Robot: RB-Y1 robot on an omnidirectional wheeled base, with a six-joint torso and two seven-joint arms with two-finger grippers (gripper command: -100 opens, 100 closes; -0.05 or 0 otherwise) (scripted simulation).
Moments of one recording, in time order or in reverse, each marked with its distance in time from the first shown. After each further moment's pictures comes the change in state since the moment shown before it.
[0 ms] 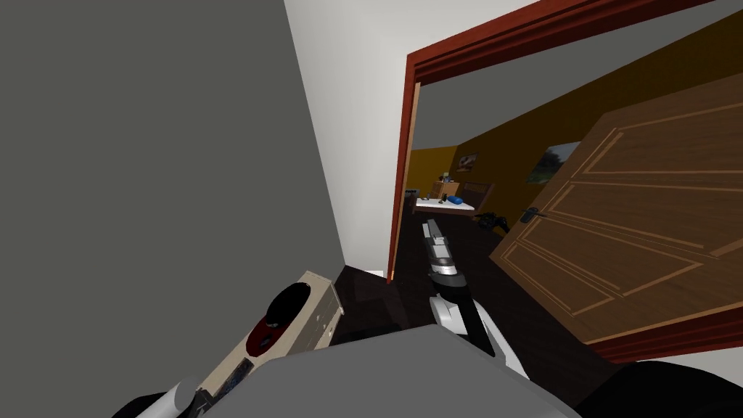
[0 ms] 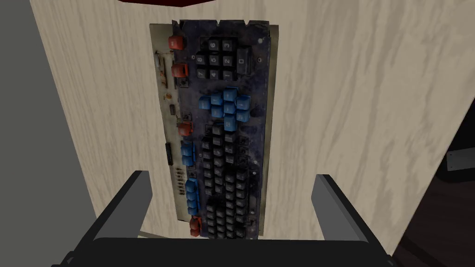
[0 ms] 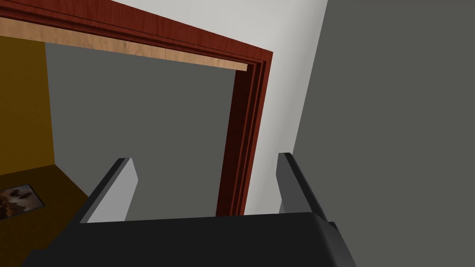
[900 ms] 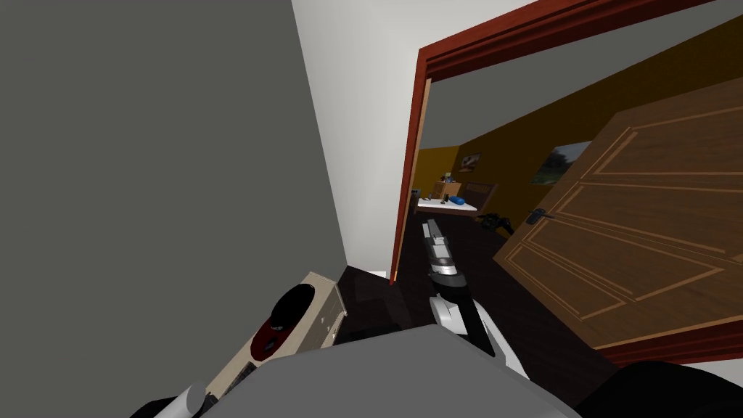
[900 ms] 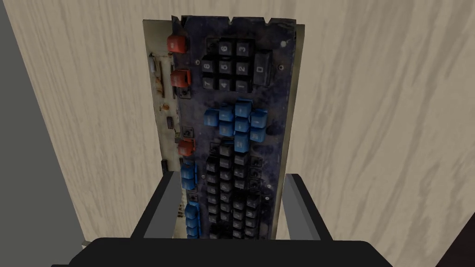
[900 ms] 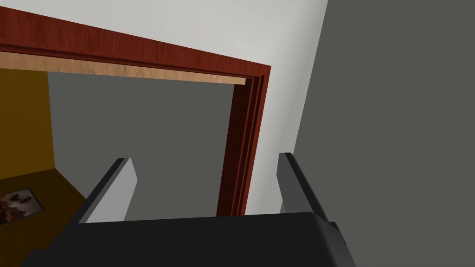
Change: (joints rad) left arm -0.017 -0.050 0.000 0.060 -0.022 -0.047 -0.001; right arm 0.000 0.000 0.000 0.000 0.000 0.000 0.000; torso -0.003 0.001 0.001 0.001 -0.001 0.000
